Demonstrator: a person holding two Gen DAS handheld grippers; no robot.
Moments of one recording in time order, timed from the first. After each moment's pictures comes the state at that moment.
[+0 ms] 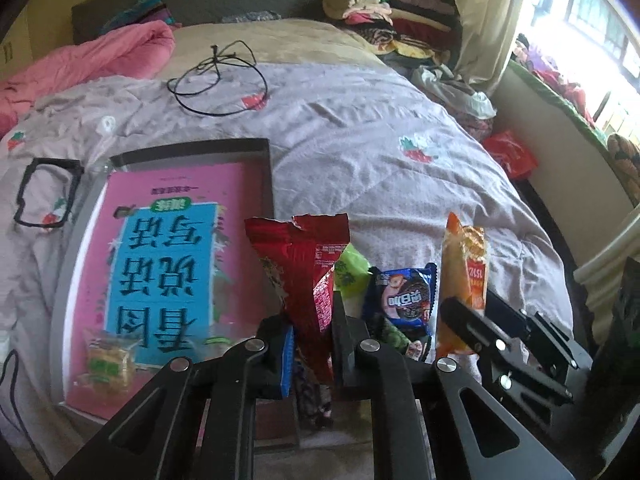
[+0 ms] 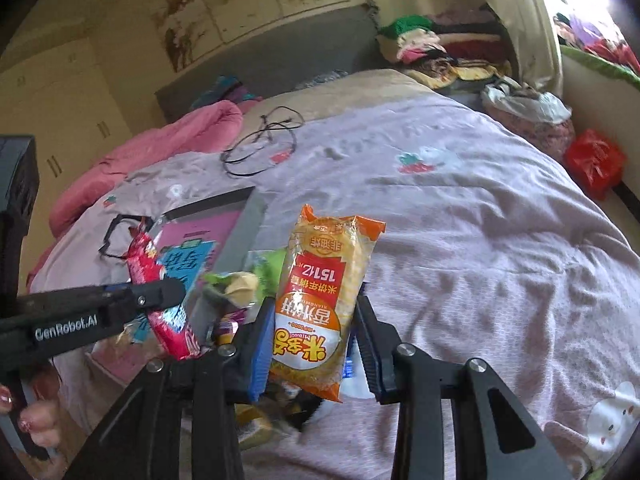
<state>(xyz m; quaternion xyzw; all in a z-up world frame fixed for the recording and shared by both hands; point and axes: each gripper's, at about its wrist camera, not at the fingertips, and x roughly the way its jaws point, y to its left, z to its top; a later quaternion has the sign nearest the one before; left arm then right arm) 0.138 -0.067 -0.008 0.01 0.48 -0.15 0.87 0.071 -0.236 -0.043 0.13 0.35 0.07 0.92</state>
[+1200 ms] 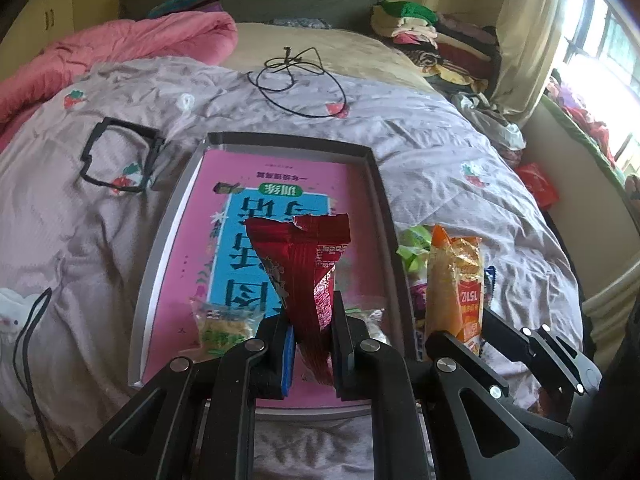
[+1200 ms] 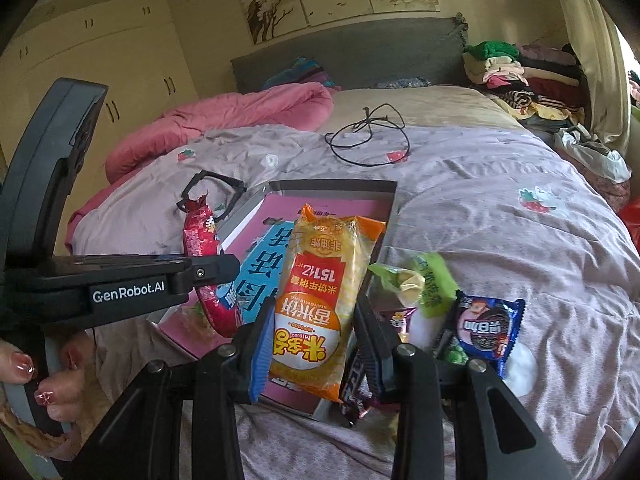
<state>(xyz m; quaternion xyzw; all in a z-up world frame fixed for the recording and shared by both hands) 0.122 0.039 -0.001 -0.04 0.47 -0.09 0.88 0.066 -0.112 -0.020 0.05 0.35 0.17 0.92</state>
